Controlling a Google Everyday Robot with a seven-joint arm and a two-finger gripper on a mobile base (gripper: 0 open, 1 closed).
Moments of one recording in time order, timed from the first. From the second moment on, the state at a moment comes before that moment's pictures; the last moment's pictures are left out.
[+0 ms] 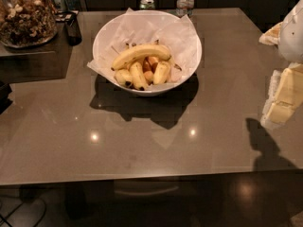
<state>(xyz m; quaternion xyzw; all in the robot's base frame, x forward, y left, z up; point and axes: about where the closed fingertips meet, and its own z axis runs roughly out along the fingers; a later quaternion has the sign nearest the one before) 0.438 -0.217 0.976 -0.60 0.78 -0.03 0.16</state>
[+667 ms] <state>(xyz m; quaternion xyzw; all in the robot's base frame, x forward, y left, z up) 0.458 -0.193 0.990 -0.63 0.75 -0.02 0.19</state>
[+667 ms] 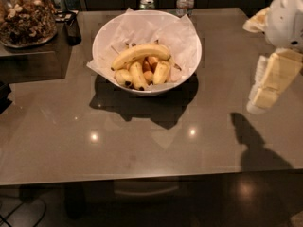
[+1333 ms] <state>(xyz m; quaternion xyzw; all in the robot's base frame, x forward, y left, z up) 0.519 -0.106 1.023 -0.69 0.68 0.04 0.24</state>
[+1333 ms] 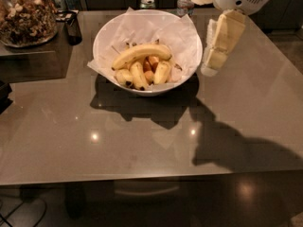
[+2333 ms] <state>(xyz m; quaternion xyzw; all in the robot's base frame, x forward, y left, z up) 0.559 -0.082 1.015 -0.70 0.66 0.09 0.26</state>
